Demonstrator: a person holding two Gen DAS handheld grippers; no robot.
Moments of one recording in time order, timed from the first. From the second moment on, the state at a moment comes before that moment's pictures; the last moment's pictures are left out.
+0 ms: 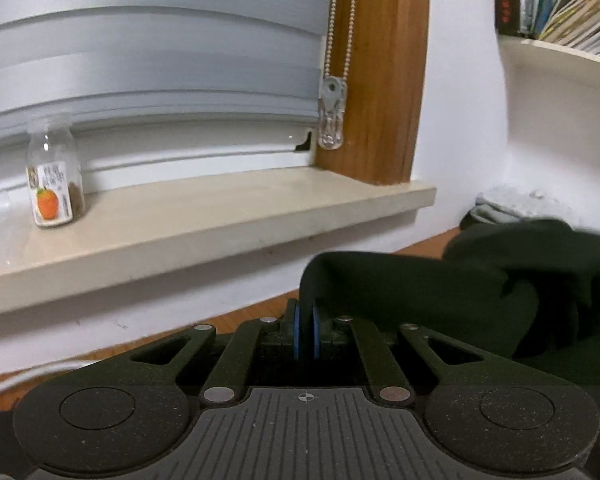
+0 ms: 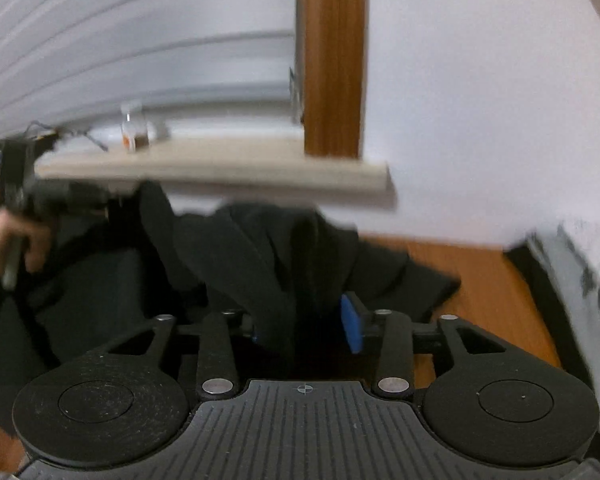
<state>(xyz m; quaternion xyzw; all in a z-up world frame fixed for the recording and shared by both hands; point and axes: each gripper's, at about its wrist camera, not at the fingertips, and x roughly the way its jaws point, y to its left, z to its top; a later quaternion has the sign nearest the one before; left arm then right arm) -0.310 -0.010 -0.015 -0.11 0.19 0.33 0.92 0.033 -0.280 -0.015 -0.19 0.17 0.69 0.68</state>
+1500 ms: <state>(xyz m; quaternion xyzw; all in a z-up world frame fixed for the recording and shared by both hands) -0.341 -0.032 -0.014 -0.10 0.07 0.32 0.94 0.081 -0.303 0.032 -0.29 0.10 0.52 0.80</state>
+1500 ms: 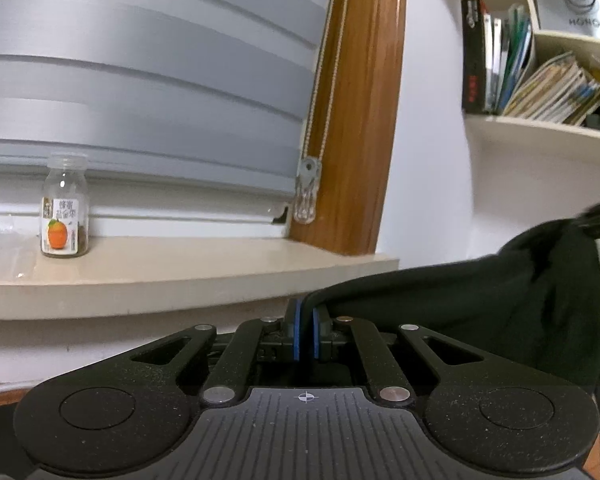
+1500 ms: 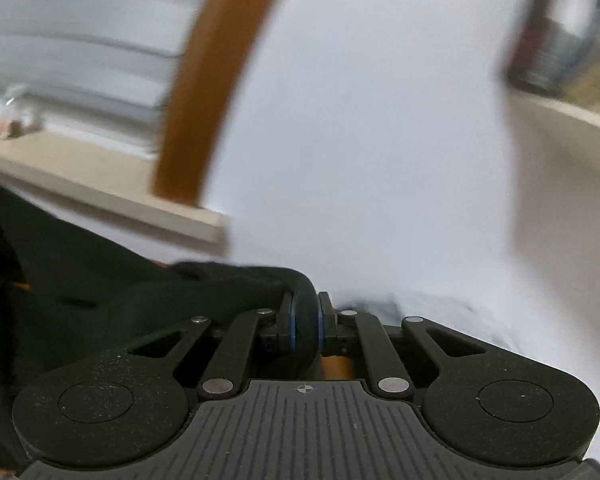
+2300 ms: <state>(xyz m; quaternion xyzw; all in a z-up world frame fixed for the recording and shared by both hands) -0.333 -0.009 -0.038 -0.13 0.13 0.34 0.92 0.176 -0.274 -0.062 -0.26 0.25 0.48 0.80</state>
